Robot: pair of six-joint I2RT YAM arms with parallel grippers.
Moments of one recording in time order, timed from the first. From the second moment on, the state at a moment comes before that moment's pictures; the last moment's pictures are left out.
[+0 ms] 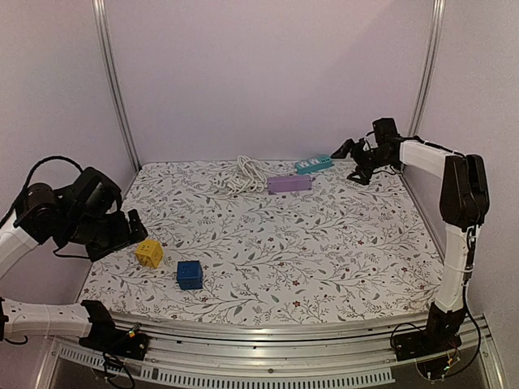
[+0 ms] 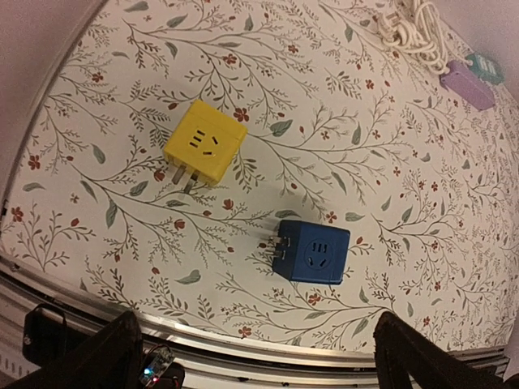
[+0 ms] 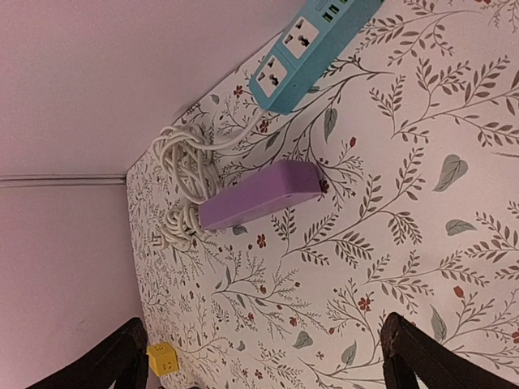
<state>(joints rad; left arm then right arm) -0.74 0.88 1.07 -1.27 -0.33 -1.04 0.17 2.08 1.72 -0.44 -0.54 0.80</state>
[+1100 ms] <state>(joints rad) -0.74 0.88 1.06 -1.29 -0.34 -1.16 0.18 2.53 2.15 -0.17 -0.68 0.89</state>
